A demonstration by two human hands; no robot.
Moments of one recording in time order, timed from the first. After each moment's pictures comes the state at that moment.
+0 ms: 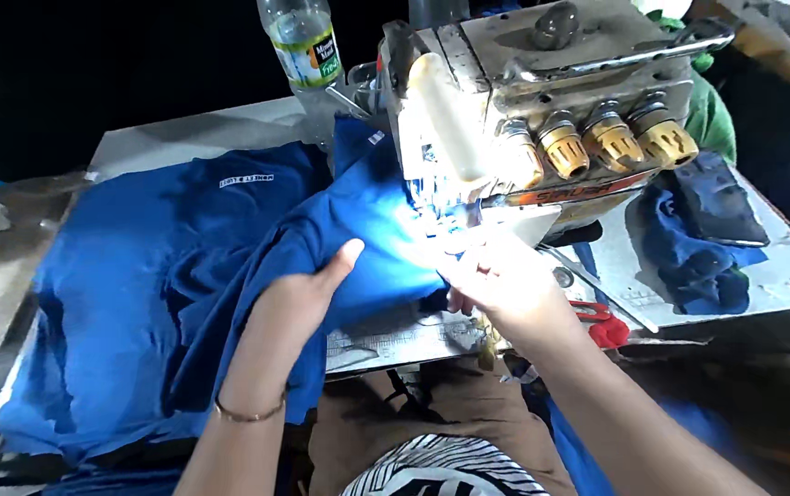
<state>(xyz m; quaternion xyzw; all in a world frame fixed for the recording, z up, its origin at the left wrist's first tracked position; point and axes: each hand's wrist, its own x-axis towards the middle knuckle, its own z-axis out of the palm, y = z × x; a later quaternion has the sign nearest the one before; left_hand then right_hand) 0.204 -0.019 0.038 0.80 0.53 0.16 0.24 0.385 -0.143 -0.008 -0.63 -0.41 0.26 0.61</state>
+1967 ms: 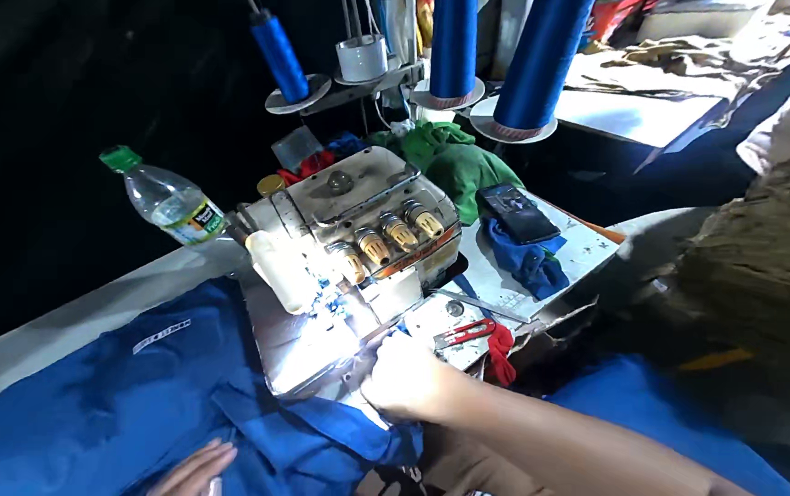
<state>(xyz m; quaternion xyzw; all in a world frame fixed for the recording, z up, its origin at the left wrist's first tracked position) 0.113 -0.004 -0.003 0.91 0.17 0.31 0.23 0.380 -0.135 -0.004 -0.72 -0.64 0.26 -0.02</state>
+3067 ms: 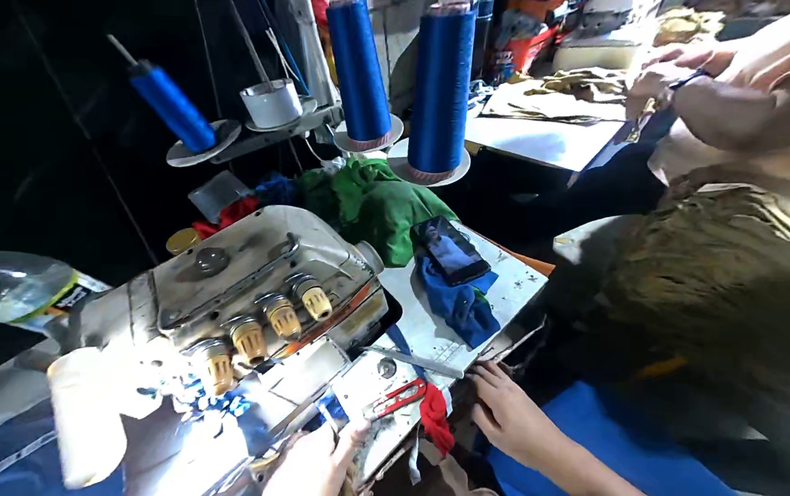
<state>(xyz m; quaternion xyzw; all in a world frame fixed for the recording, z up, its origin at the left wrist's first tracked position) 0.332 -0.078 -0.022 0.89 0.28 -0.22 0.28 0.479 -0.340 -0.144 -0.84 -0.43 0.01 0.34</state>
